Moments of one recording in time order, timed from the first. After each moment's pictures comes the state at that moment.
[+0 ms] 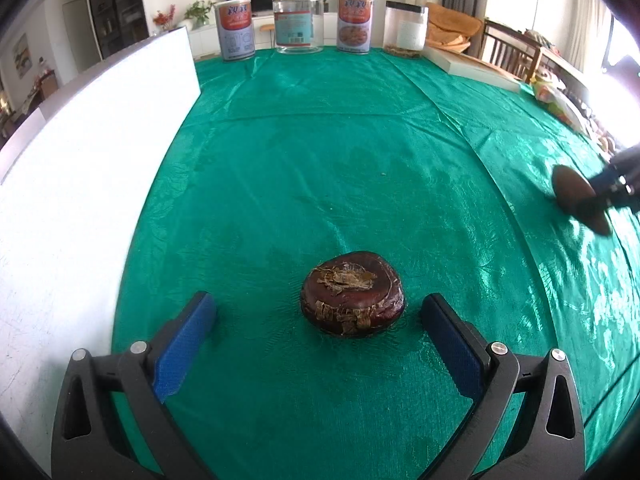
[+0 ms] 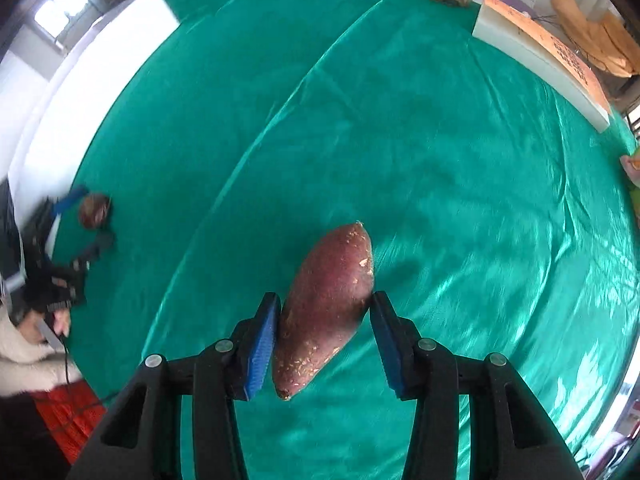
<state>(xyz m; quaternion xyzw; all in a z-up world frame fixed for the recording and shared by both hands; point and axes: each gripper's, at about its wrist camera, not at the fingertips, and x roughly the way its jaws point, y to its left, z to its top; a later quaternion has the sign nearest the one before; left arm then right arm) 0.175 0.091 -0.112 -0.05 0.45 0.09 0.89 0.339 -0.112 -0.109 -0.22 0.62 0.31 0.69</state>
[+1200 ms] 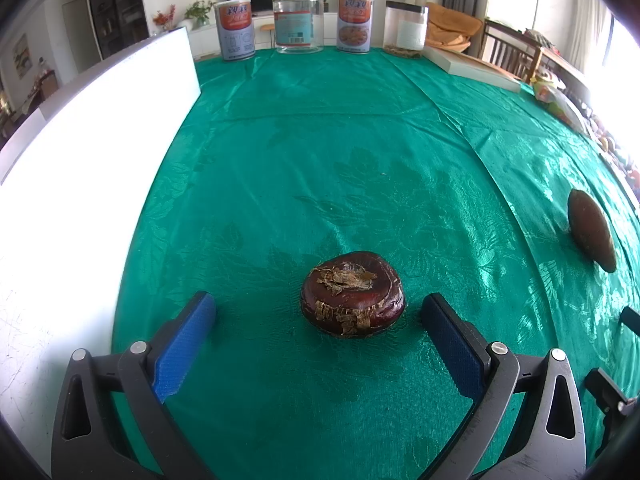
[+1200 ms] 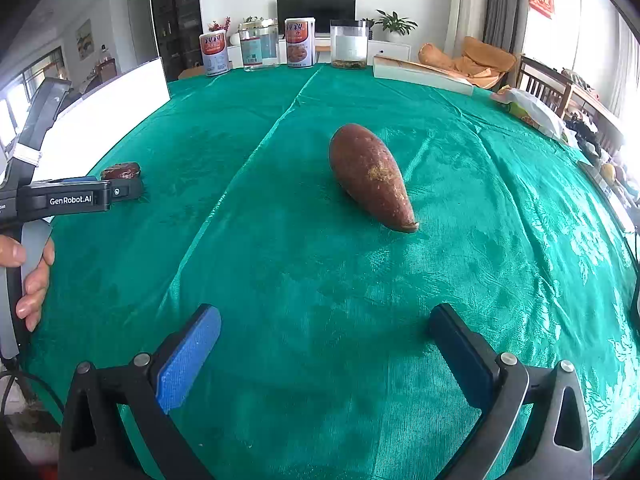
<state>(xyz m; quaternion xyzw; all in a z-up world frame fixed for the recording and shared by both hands) 0.175 0.091 -0.112 -0.05 0.45 0.09 0.89 0.159 -0.139 -0.133 -0.09 0.43 0.16 0.88</state>
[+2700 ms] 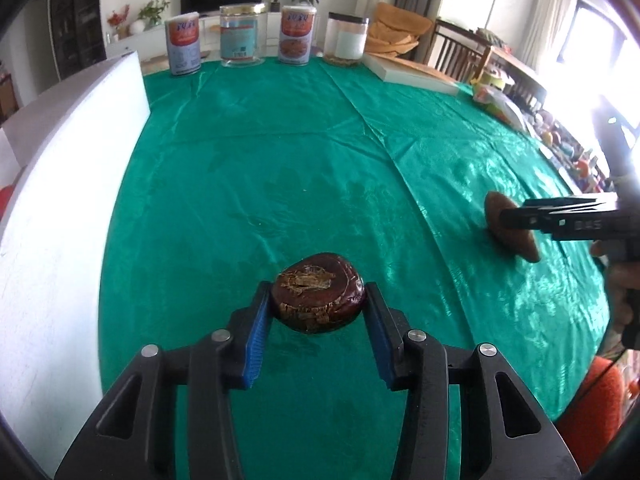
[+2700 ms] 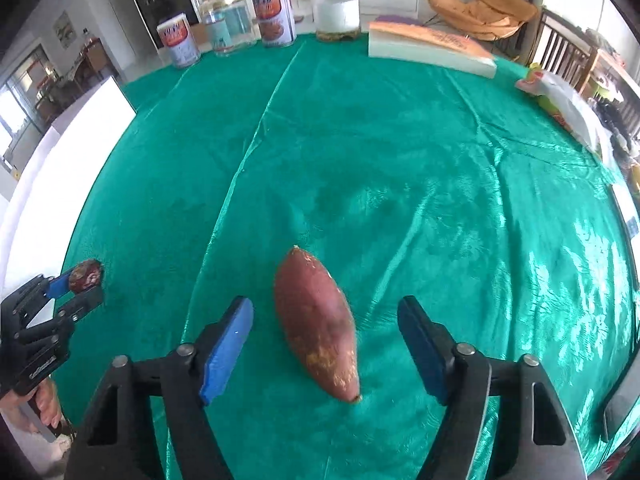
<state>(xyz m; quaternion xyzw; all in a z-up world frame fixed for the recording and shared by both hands) 0.160 0.077 -0.070 -0.08 0.45 -0.01 0.89 0.318 -0.116 -0.103 -0.08 0.57 0.17 0.80</state>
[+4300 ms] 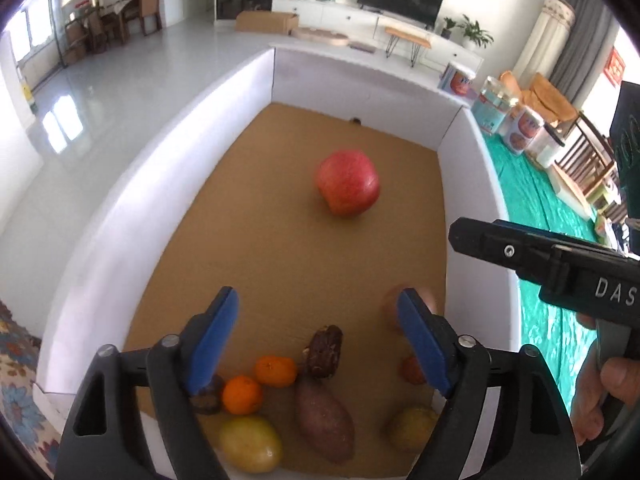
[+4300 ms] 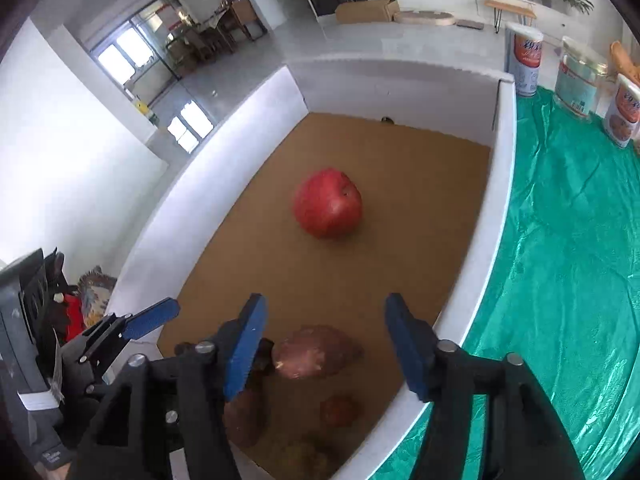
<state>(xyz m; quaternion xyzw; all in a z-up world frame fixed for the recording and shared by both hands) 0.041 0.328 -0.004 -0.19 0.43 0.22 0.85 0.203 0.255 -0.028 -0.07 0.51 0.41 0.75</state>
